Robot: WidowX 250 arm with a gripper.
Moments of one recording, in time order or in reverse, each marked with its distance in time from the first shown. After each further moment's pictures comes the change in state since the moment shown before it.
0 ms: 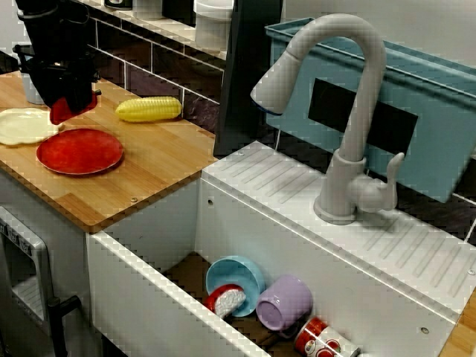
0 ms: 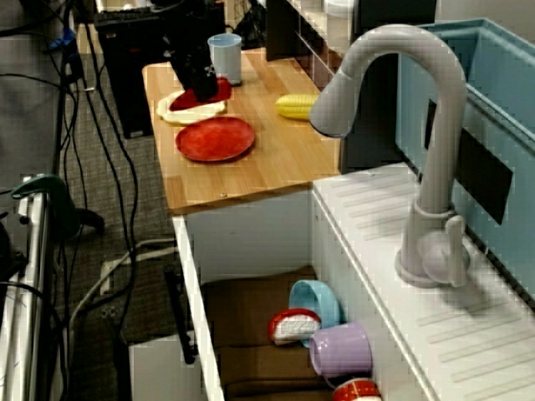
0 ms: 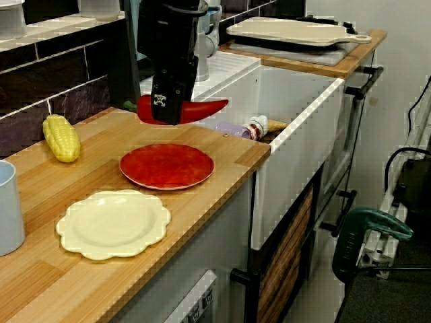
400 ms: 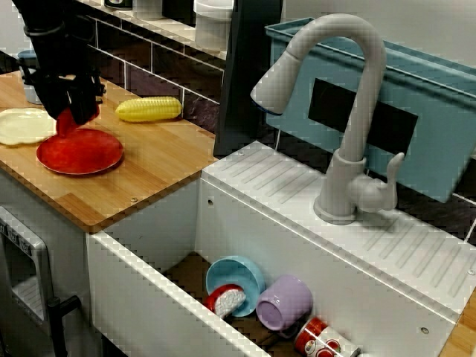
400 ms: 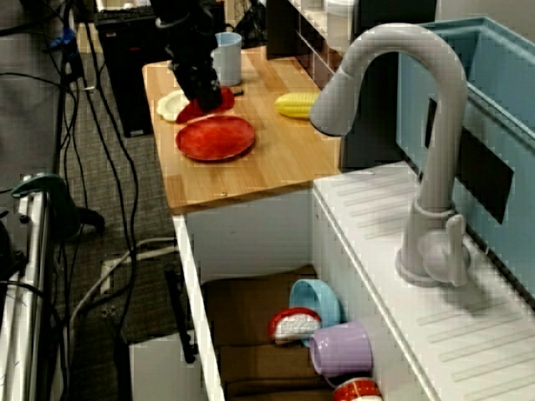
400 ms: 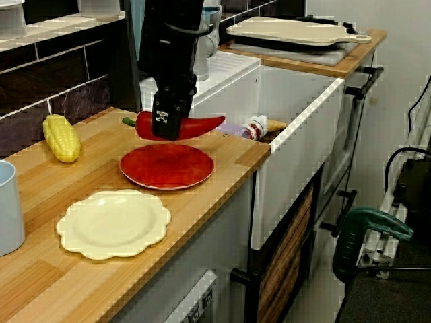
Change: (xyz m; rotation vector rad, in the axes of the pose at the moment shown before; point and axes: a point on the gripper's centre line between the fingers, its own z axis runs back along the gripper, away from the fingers) arm -0.002 0.002 -0.019 0.053 -0.021 0.027
